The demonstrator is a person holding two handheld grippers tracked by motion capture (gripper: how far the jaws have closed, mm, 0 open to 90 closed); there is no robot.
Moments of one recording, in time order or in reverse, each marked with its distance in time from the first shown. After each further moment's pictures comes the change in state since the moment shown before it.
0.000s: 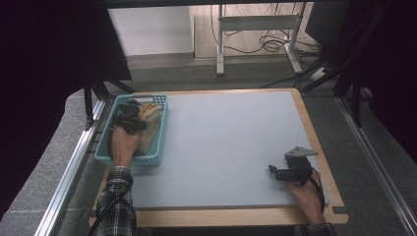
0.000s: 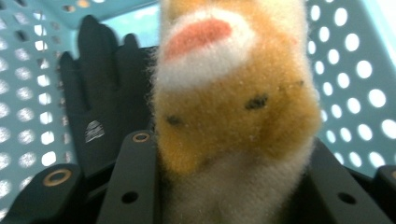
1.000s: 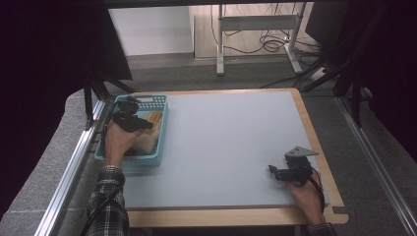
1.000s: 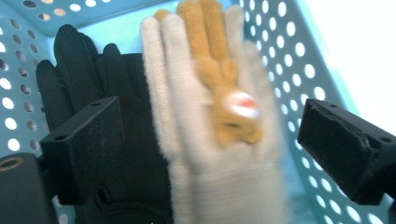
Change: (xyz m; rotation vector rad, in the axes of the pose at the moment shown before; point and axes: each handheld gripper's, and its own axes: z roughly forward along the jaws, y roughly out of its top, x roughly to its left) left arm 0.013 0.002 -0.022 -0.013 -0.125 0.011; right arm 0.000 0.000 0.000 0.000 -0.001 0.000
